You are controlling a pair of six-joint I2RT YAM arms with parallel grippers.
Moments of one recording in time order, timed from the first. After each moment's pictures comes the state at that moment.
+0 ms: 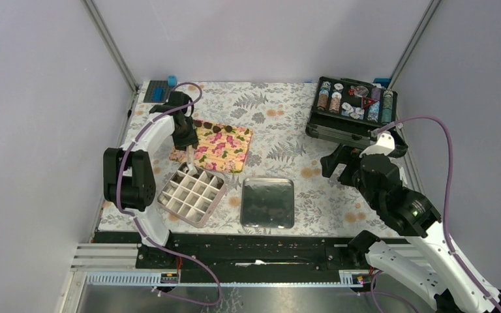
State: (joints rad) left arm -0.12 1.77 1.38 -0.81 -0.06 -0.41; right arm 0.66 0.65 0.97 -0.80 0.42 0.66
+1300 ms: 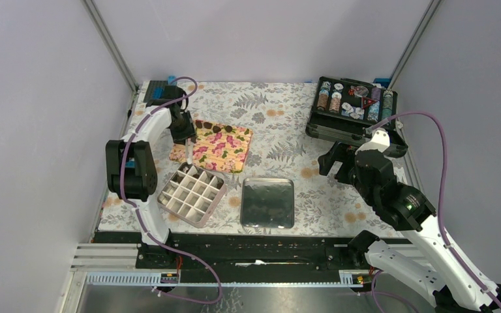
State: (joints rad) left arm -0.06 1.88 1.51 -0.82 0.03 -0.37; right arm 0.66 0.70 0.98 -0.79 0.43 0.66
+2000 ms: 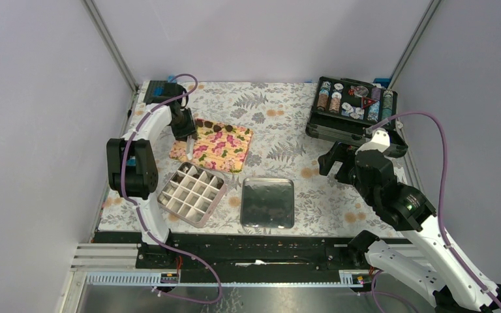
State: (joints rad) left arm -0.06 1.91 1.56 -0.82 0.07 -0.37; right arm 0.66 0.70 0.98 -0.79 0.43 0.66
